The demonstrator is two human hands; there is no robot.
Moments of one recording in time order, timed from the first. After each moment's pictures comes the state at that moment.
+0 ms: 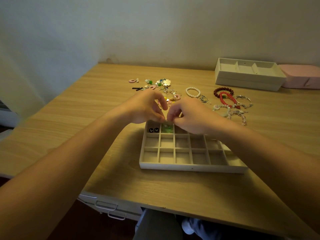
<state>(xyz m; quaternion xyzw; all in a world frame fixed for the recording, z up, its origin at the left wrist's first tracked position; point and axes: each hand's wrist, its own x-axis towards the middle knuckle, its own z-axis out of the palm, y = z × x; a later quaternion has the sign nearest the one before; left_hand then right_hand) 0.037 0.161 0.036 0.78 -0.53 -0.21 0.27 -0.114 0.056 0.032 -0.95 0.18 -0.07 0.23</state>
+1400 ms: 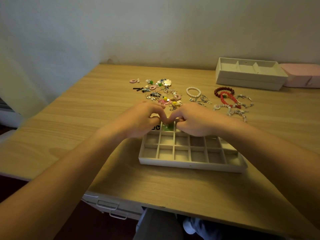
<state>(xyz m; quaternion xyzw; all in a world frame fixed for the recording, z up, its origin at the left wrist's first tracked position) 0.023 0.184 0.022 0.78 -0.57 -0.13 0.21 -0.116 0.047 0.030 -0.97 0.15 0.03 0.19</state>
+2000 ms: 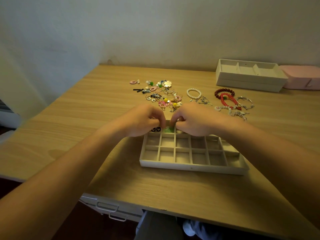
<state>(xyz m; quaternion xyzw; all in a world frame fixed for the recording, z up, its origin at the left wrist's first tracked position) 0.030 0.179 0.019 0.77 -0.56 -0.20 0.24 -0.111 0.045 0.032 -0.98 0.15 0.03 0.16</state>
